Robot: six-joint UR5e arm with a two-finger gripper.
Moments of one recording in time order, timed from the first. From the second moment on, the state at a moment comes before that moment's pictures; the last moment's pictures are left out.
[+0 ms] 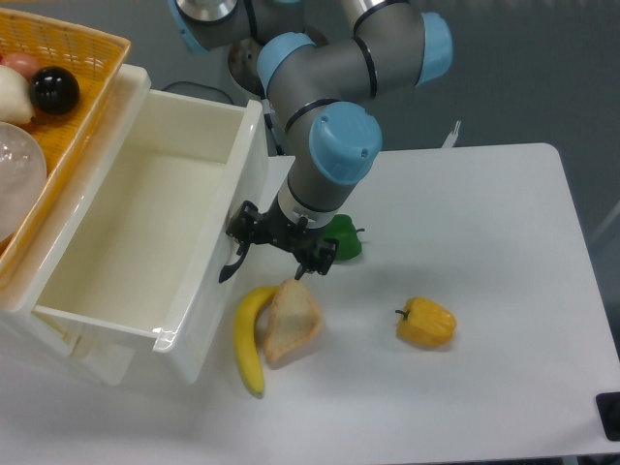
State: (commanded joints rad) arm 2.45 -1.85 -1.57 -1.39 1.22 0.70
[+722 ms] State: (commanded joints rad) arm 2.45 -1.85 -1.57 -1.43 1.18 0.70
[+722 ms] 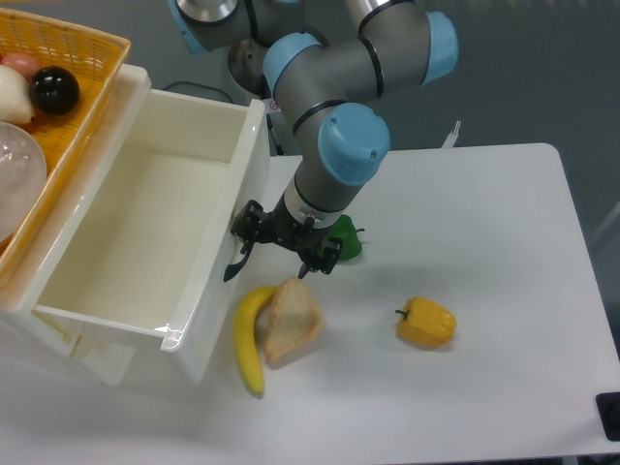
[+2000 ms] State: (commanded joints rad) arm 2.51 -1.84 -1.57 -1.46 1.09 0.69
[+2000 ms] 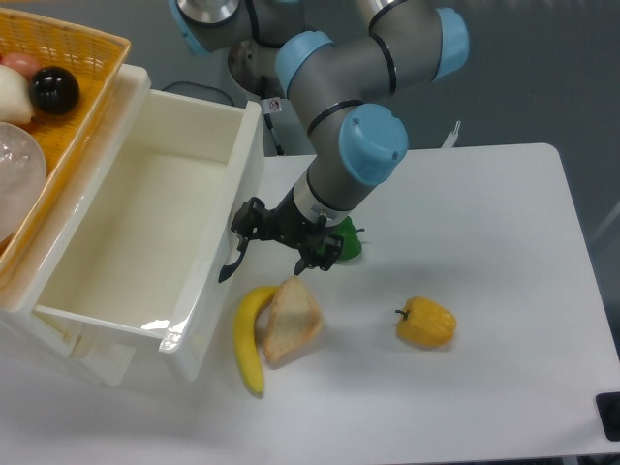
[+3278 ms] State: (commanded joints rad) arm 2.66 -1.87 -1.51 -1.27 1.36 1.29
